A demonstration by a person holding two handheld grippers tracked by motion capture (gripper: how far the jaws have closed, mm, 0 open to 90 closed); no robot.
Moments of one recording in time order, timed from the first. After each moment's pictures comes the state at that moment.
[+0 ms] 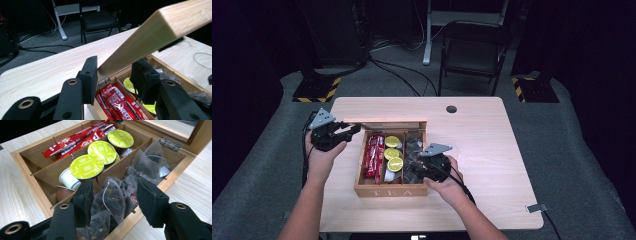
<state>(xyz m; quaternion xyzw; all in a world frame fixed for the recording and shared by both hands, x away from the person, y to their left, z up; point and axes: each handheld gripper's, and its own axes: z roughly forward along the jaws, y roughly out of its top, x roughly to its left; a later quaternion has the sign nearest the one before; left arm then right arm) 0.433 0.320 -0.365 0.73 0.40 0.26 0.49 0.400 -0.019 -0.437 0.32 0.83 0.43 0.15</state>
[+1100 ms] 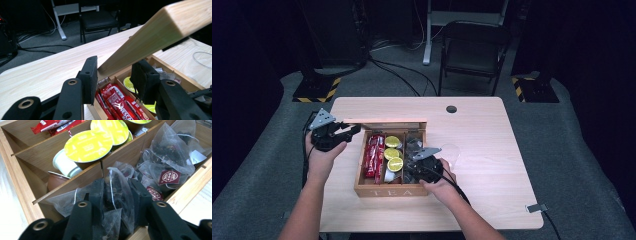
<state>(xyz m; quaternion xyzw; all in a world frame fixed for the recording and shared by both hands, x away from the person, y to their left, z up) 0.434 0.321 -0.367 0.73 0.40 0.26 0.49 0.413 -0.002 -0.471 0.30 0.86 0.39 0.12</state>
